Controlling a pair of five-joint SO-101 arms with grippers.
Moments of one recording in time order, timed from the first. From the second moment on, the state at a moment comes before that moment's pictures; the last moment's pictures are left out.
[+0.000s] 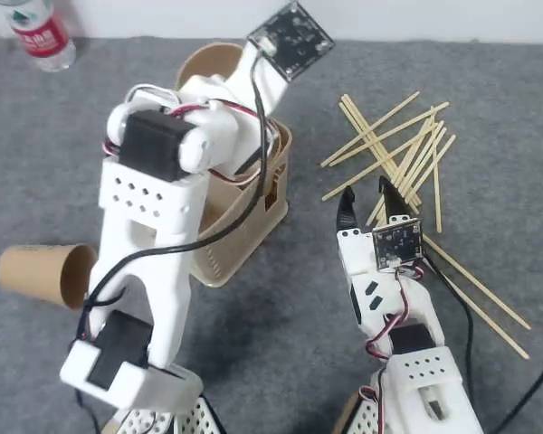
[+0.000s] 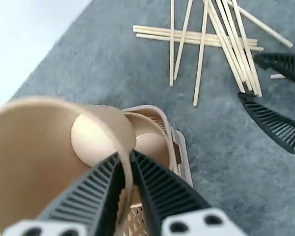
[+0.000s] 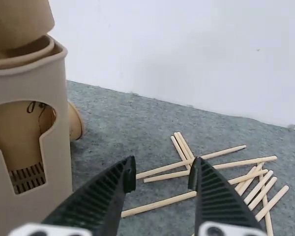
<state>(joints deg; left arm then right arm) 17.0 -0.7 -35.8 99.4 -18.6 -15.5 -67.3 95.1 -9.5 5.7</state>
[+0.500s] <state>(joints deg) 18.7 -12.8 -20.0 99.4 -17.2 -15.5 -67.3 95.1 -9.5 5.7</state>
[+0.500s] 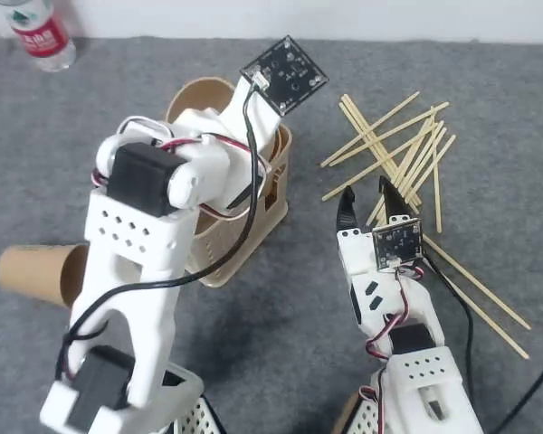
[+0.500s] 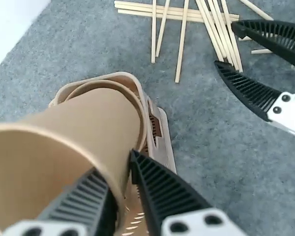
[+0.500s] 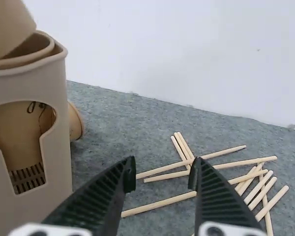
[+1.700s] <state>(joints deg) 15.6 -7.3 -17.6 81.7 -7.4 -15.5 -67.3 95.1 -9.5 5.7</state>
